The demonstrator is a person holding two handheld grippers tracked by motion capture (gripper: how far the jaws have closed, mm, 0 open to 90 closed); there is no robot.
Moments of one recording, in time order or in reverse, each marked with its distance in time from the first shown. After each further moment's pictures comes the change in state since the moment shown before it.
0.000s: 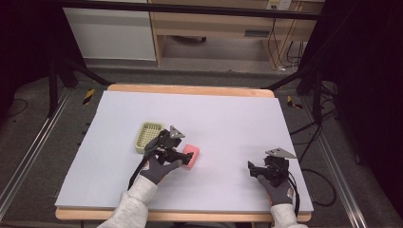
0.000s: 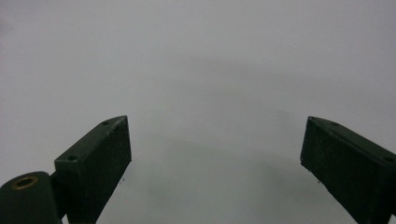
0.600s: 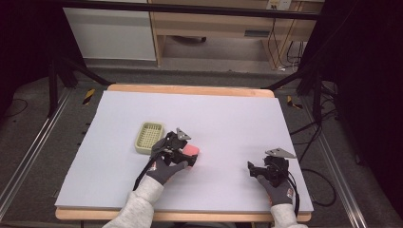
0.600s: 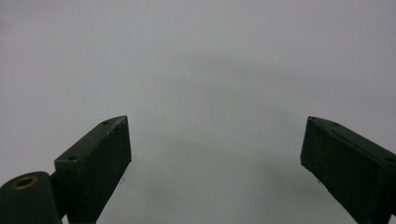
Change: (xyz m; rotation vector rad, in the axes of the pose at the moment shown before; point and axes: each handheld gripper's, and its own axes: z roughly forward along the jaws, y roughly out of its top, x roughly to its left) left arm -0.009 0.001 0.021 0.035 0.009 -0.003; right arm 0.001 0.000 0.000 0.010 0.002 0.005
